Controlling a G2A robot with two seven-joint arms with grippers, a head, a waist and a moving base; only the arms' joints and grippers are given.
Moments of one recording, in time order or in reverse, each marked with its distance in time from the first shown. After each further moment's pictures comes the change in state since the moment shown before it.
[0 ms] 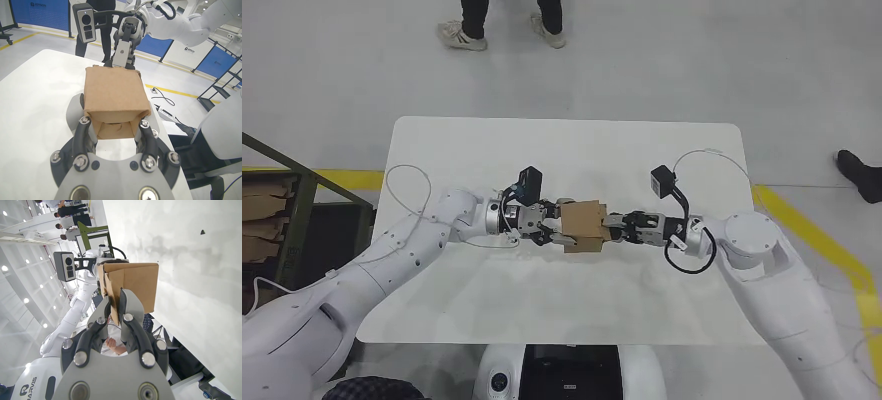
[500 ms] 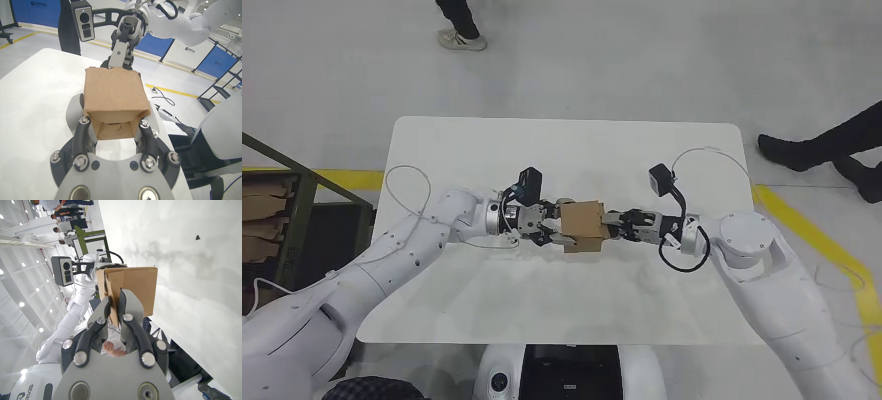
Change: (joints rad) left arm 0.003 -0.001 -0.002 0.002 -0.009 0.000 -0.012; right arm 0.008 -0.003 -0.016 -0.012 -0.024 0.022 -0.044
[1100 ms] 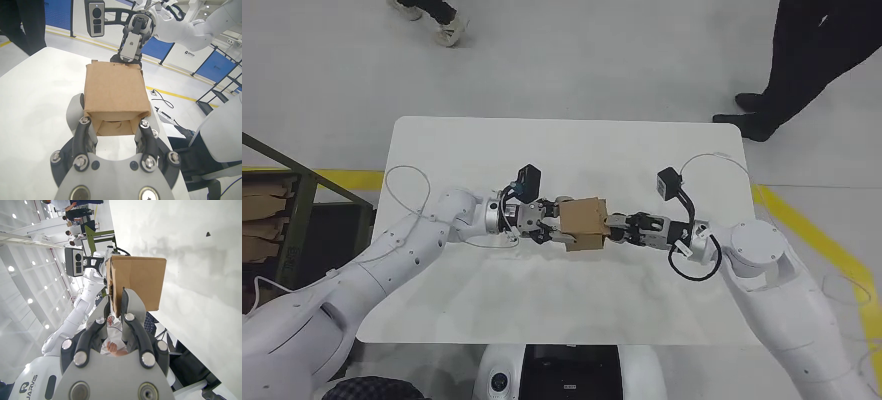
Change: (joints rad) left arm -0.010 -0.002 0.015 0.017 -0.044 0.000 -0.011; right arm -0.082 0.013 0.067 -0.054 0.044 -0.047 0.003
